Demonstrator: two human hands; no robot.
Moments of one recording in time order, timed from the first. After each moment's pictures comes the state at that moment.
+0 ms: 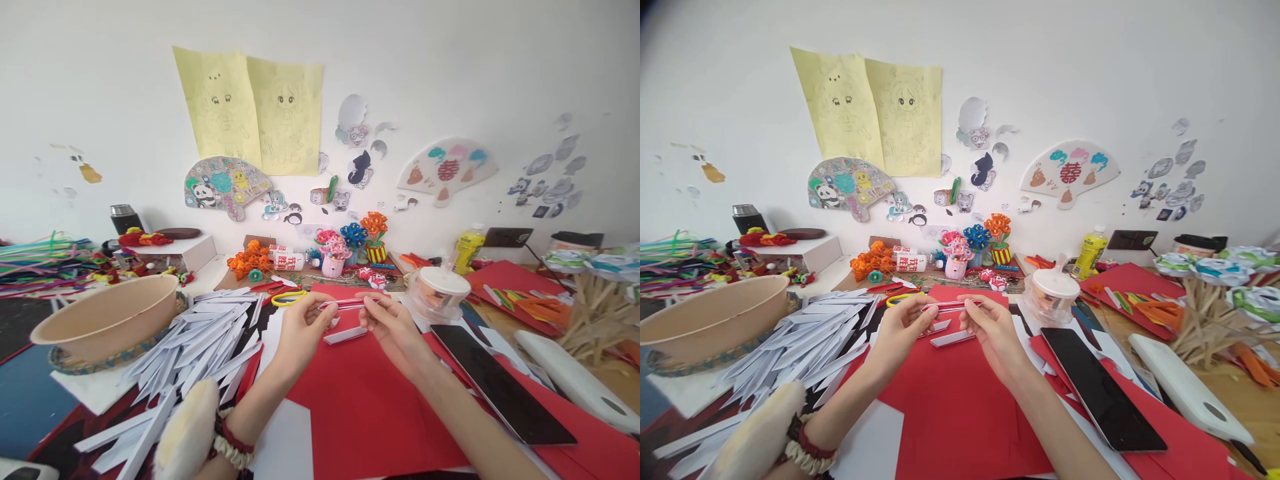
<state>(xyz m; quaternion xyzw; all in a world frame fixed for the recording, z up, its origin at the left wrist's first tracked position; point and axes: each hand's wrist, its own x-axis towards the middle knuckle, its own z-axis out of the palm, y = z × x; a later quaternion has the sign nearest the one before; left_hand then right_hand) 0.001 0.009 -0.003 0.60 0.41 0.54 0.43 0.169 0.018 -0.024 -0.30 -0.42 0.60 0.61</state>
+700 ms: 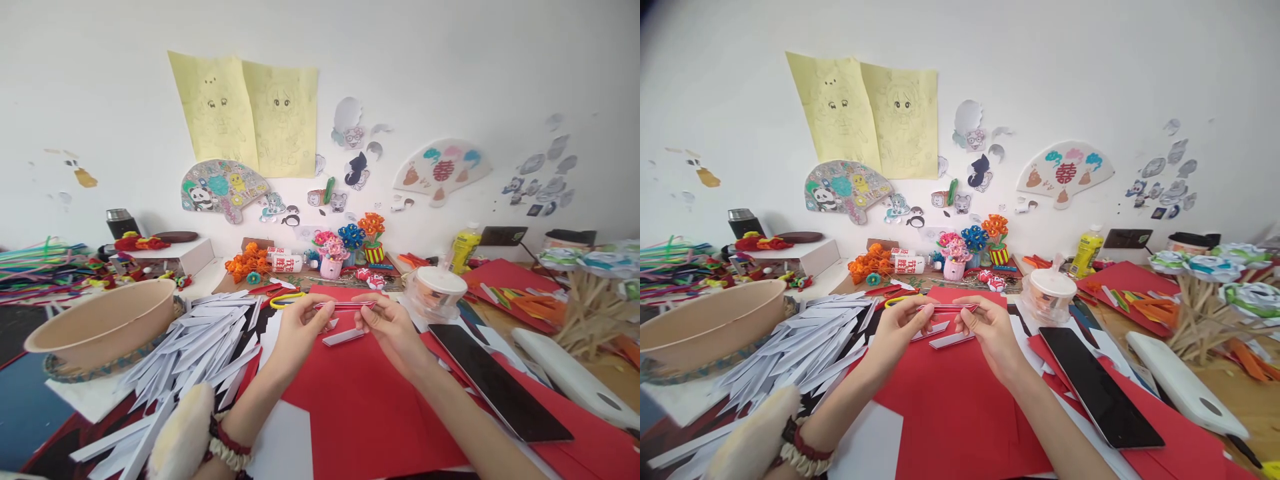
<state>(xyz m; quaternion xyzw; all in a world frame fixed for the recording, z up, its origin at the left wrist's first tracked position) -0.001 0.010 0.002 0.57 0.40 0.54 0.47 0.171 0.017 -0.023 -0.29 -0.50 0.57 0.59</state>
